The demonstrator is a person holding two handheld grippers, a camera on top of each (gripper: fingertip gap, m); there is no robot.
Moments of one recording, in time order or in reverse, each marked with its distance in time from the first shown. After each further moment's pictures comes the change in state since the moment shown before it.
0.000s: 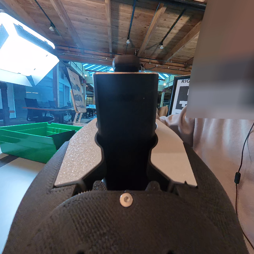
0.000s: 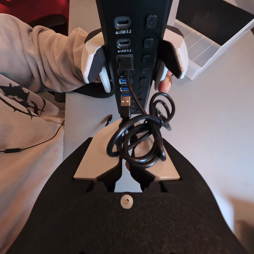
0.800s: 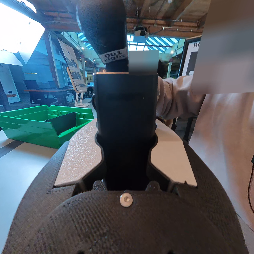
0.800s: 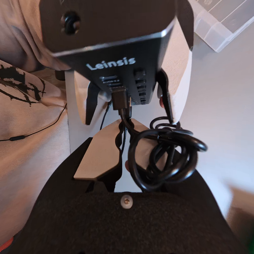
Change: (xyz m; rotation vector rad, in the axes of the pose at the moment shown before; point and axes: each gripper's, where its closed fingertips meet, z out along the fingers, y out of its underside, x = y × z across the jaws) left arm 0.001 0.037 0.011 -0.204 -0.012 0.065; right arm 0.000 0.016 0.010 -0.252 -0.083 0.037
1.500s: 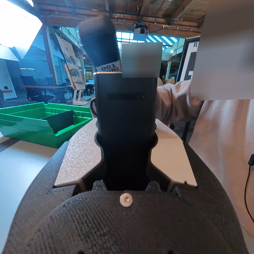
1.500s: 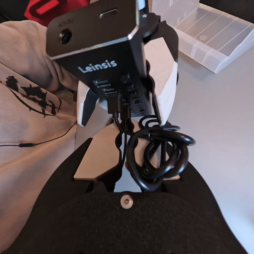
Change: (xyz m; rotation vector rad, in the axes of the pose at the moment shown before) left arm 0.002 0.002 0.004 -0.021 0.004 -0.017; right arm 0.000 -0.009 0.001 0.251 -0.101 0.012
